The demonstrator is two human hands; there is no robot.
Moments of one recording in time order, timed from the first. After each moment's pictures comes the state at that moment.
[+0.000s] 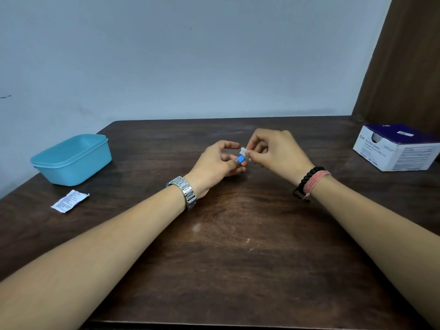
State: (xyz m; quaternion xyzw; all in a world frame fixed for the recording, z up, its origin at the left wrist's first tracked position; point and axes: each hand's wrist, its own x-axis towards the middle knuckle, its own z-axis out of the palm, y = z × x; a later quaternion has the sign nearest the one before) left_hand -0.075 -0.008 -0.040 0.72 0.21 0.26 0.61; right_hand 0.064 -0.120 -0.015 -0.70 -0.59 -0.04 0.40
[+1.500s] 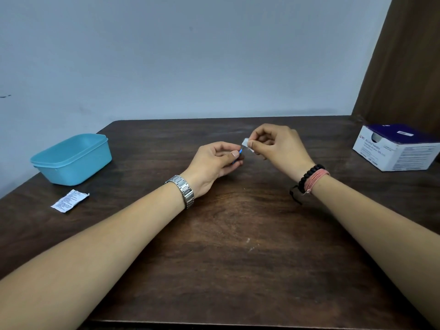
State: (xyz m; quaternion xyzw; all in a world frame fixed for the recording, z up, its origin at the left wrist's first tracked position) left_hand -0.080 -0.013 -0.034 0.62 0.21 0.29 0.70; right_hand 0.067 -0.115 -0.016 -0.69 -0.53 0.00 0.50
